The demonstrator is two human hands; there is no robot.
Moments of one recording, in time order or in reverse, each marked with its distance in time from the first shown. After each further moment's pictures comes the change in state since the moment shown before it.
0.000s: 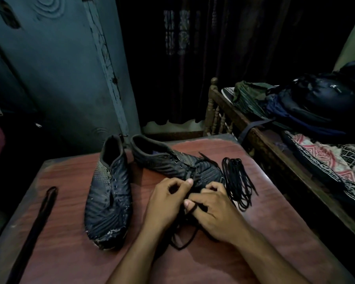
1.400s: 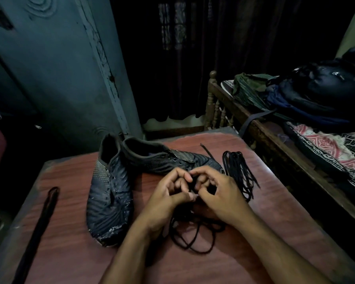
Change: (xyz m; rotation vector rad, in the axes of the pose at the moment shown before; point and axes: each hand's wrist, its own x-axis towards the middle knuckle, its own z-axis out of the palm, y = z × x) left_hand -0.012 0.015 -0.012 -0.595 -0.351 -0.036; right_hand 0.008 0.005 -0.013 0.302 0.146 0.148
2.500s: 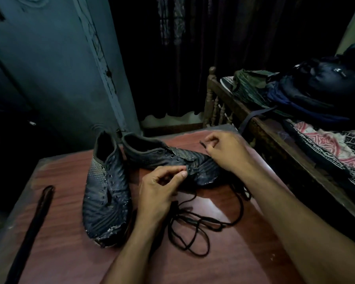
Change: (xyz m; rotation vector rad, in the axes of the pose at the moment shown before) left_hand 0.012 -0.005 -0.003 0.351 0.481 0.169; right_hand 0.092 0.025 -0.036 -0.395 0.064 0.225
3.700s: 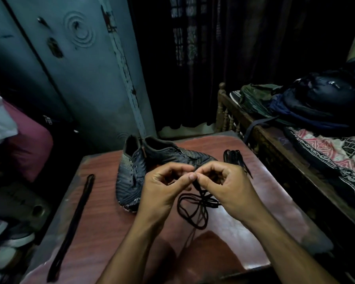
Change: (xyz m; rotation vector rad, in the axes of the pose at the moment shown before) left_hand -0.085 0.099 -0.022 -0.215 -0.130 0.089; right_hand -0.172 -0.075 -0.060 0.724 -0.094 -0.228
